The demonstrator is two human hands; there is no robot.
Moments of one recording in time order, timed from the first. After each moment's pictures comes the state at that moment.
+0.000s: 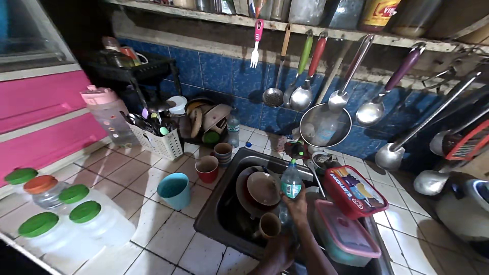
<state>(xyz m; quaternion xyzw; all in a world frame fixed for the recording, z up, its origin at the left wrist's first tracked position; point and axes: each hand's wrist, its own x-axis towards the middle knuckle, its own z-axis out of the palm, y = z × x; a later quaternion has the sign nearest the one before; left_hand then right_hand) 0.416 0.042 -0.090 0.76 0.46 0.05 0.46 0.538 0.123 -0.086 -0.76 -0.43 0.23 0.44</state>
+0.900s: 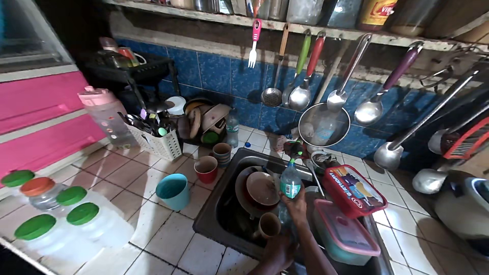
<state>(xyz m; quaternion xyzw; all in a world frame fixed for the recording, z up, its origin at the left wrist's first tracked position) 0.416 0.042 -0.094 0.76 0.45 0.06 0.46 0.540 0.124 -0.089 -0.75 -0.43 0.23 0.45</state>
